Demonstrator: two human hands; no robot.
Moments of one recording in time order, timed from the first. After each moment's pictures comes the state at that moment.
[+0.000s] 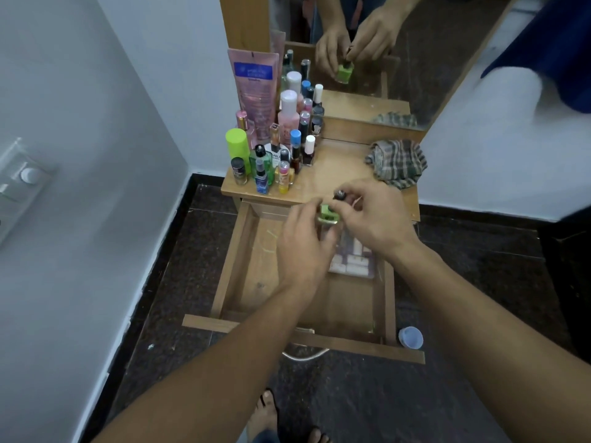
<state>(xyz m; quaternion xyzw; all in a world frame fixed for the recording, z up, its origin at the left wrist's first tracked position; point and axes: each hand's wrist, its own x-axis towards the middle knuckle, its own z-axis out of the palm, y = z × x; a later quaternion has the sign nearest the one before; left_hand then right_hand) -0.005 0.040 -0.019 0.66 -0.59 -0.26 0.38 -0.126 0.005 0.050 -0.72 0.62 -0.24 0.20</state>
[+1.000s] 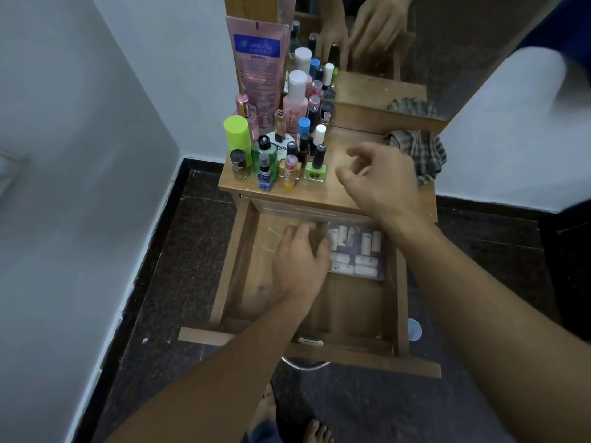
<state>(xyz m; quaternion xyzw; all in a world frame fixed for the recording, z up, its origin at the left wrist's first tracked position) 0.011 0.038 -0.066 0.72 -0.57 -0.29 0.28 -0.104 -0.045 0.048 -0.66 0.68 -0.26 0.17</state>
